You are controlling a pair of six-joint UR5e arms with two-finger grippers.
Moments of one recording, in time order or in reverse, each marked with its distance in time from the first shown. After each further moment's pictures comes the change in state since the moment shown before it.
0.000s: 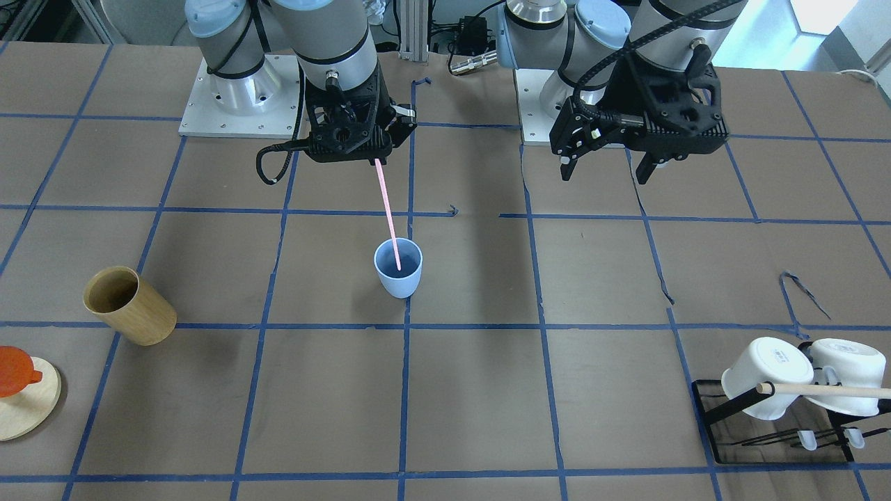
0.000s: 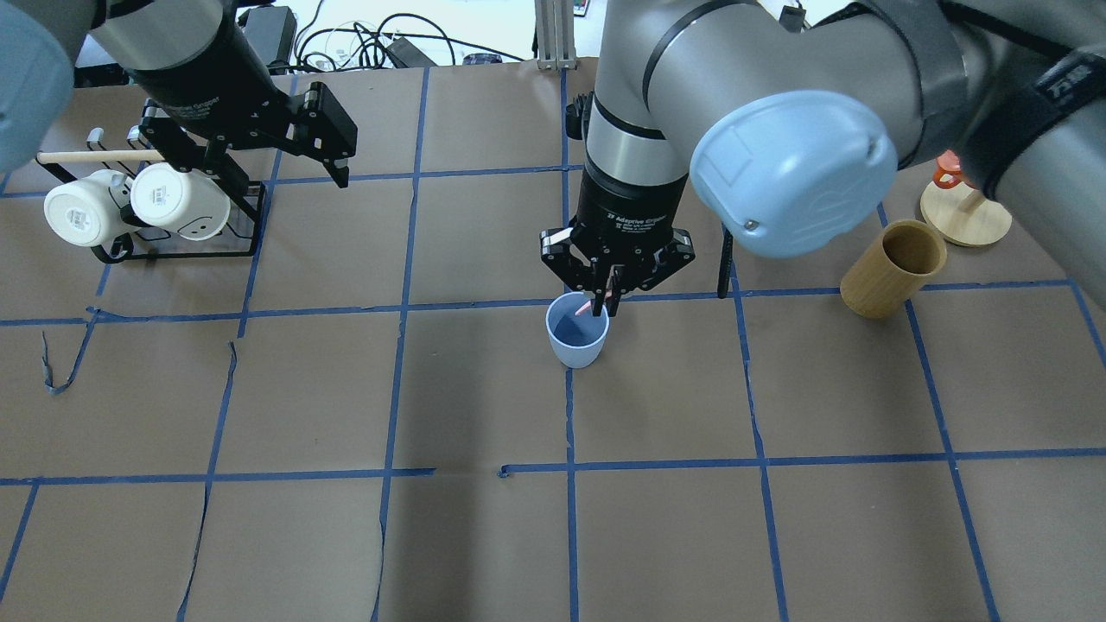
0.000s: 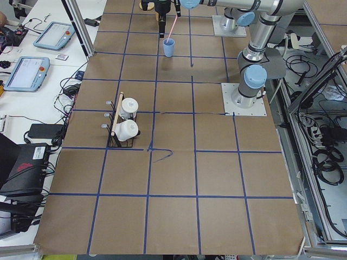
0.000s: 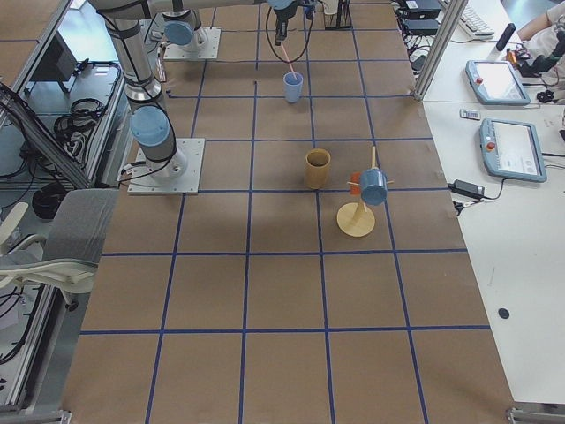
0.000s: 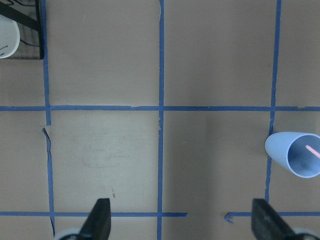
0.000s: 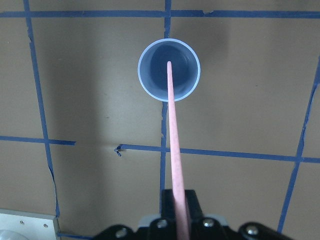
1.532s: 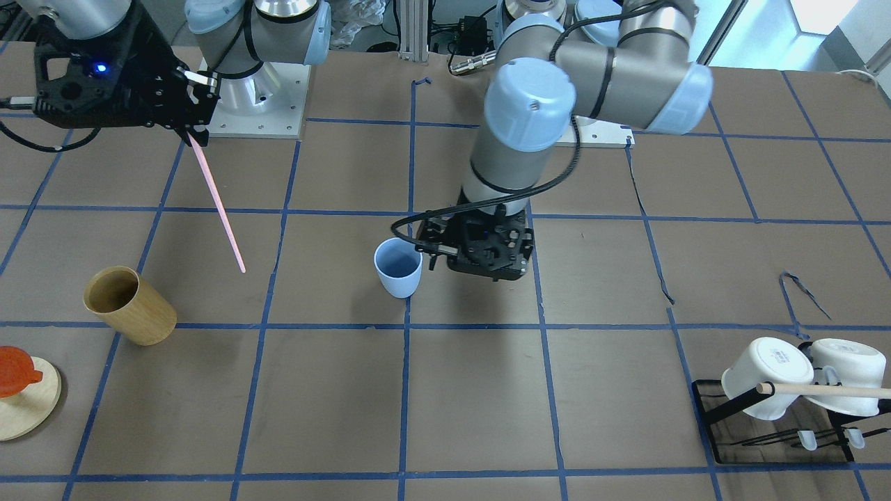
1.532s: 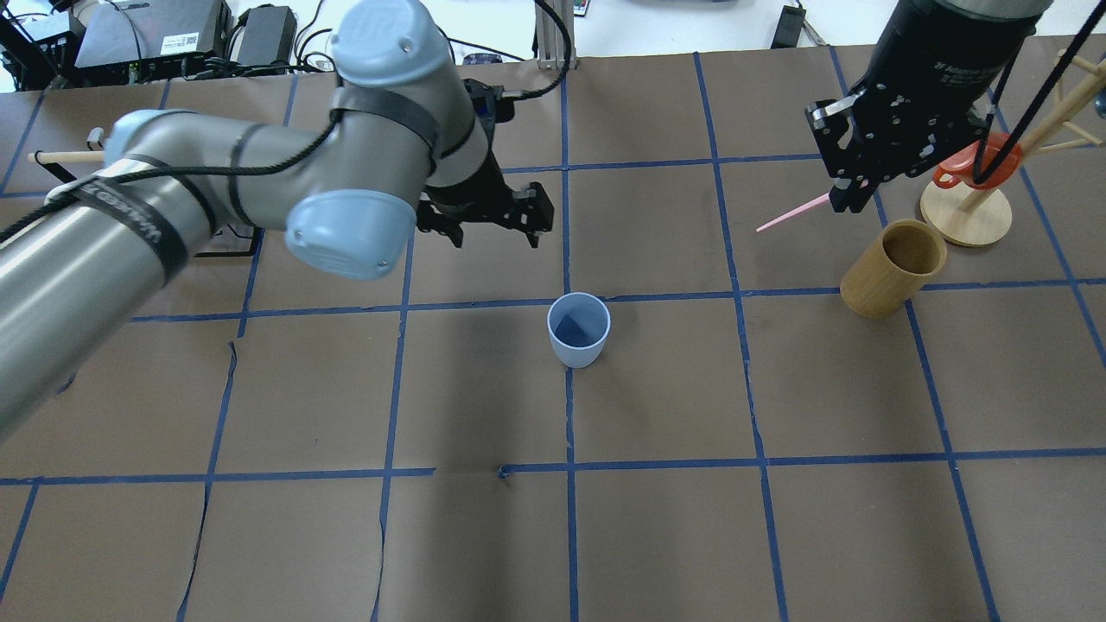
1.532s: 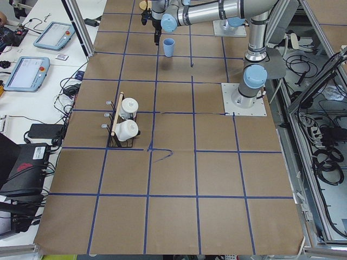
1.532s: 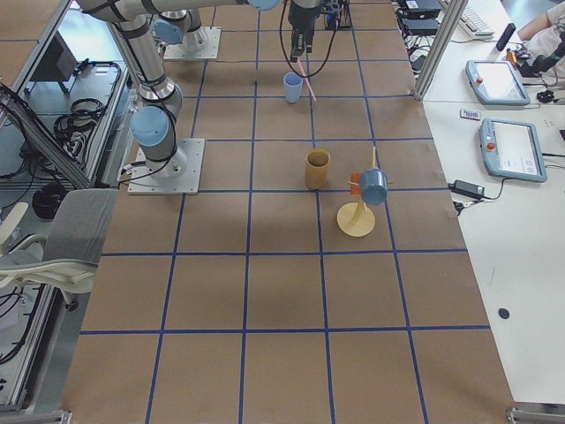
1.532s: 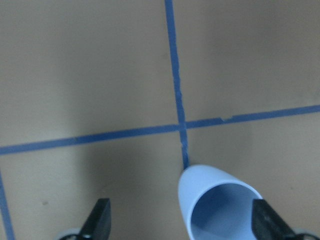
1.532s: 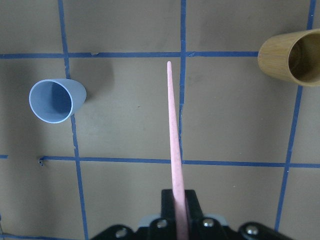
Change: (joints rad) left arm -0.187 -0.218 -0.173 0.435 -0.090 -0.030; right arm -0.367 -0.099 -0.125 0.221 -0.097 -0.329
